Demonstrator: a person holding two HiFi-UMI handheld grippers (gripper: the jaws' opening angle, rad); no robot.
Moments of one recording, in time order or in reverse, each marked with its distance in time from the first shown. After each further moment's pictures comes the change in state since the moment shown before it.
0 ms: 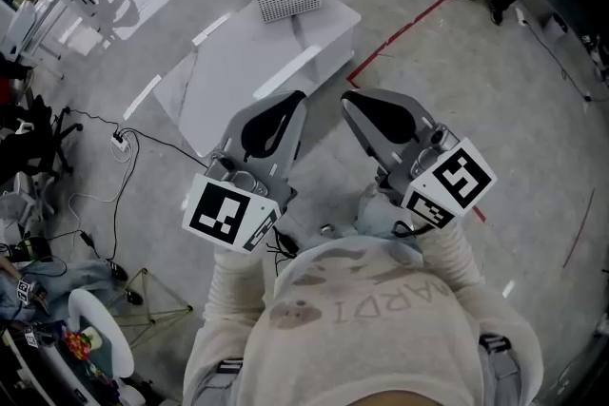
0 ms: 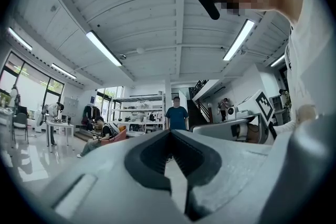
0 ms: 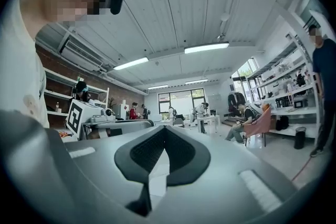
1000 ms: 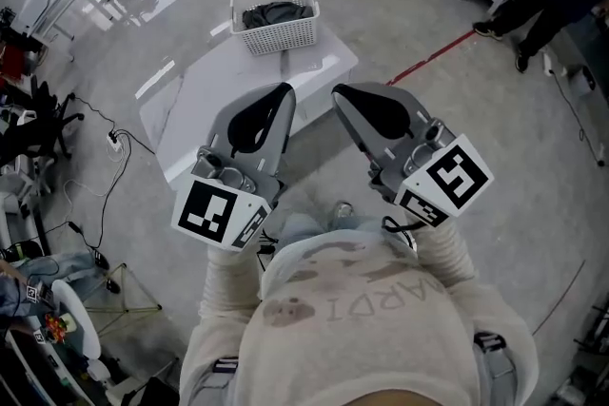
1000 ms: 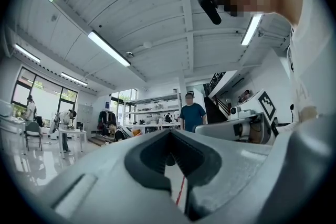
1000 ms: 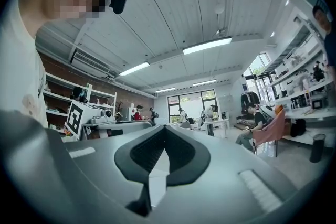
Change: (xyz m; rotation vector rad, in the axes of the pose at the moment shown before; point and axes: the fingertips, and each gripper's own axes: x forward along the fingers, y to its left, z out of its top) left arm 0.272 0.081 -0.010 0.047 -0.005 0.192; right arm 0.048 -0.286 0.035 -0.007 -0.028 0.170
